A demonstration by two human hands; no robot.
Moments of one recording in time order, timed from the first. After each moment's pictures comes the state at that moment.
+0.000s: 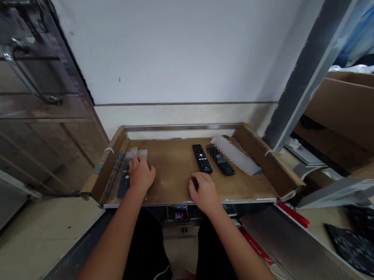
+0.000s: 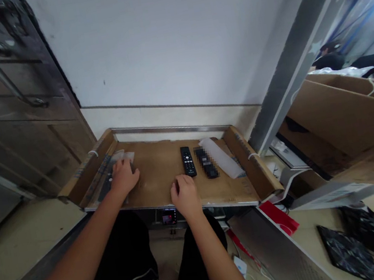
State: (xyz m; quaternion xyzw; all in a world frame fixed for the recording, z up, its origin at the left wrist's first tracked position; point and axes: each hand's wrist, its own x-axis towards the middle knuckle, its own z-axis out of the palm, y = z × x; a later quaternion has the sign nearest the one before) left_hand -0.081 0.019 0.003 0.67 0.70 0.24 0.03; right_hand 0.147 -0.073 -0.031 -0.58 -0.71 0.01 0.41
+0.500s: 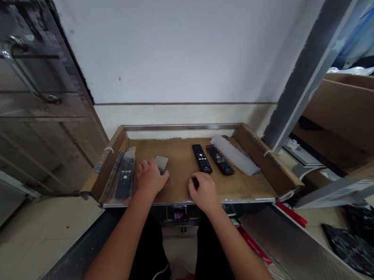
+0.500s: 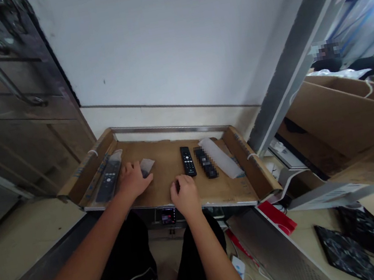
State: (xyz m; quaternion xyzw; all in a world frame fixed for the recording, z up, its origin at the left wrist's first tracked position) left_hand -0.046 -0.012 0.016 0.69 0.70 0.16 0.03; right_hand 0.147 -0.073 -0.031 -0.58 -0.69 0.01 0.43
